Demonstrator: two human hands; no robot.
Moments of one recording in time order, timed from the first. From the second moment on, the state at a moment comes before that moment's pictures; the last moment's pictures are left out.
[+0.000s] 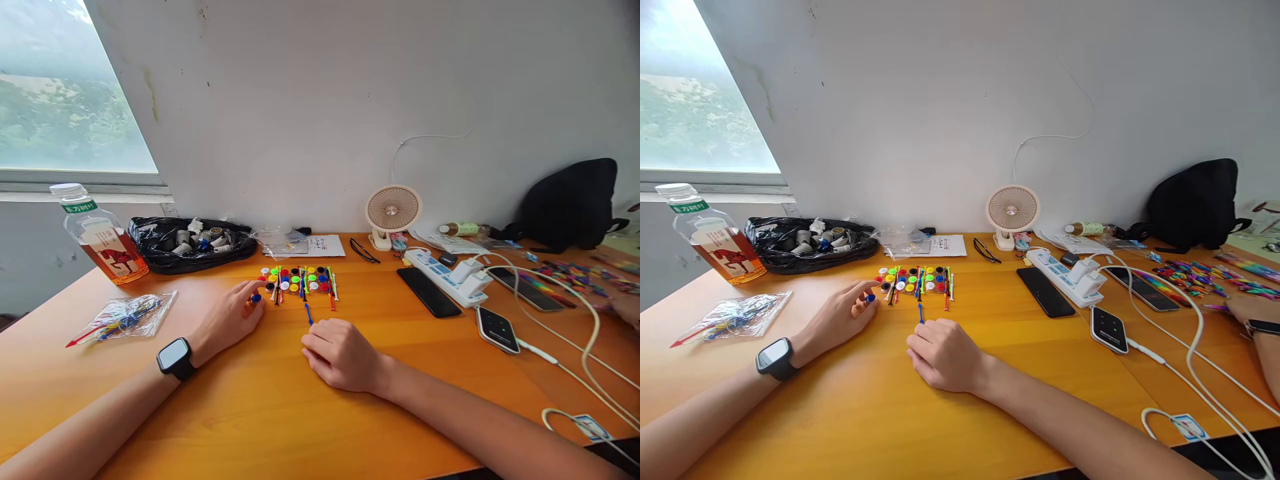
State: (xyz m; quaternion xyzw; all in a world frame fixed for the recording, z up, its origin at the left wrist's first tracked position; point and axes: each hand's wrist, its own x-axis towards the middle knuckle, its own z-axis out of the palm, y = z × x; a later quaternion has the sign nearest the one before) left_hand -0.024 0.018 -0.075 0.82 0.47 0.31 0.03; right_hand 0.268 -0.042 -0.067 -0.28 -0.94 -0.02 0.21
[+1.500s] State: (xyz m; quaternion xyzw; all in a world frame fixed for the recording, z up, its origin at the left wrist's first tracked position) left_hand 0.015 -0.017 -0.063 0.88 0.33 0.32 0.09; right_hand 0.271 -0.023 -0.064 -0.37 -0.78 0.30 0.41
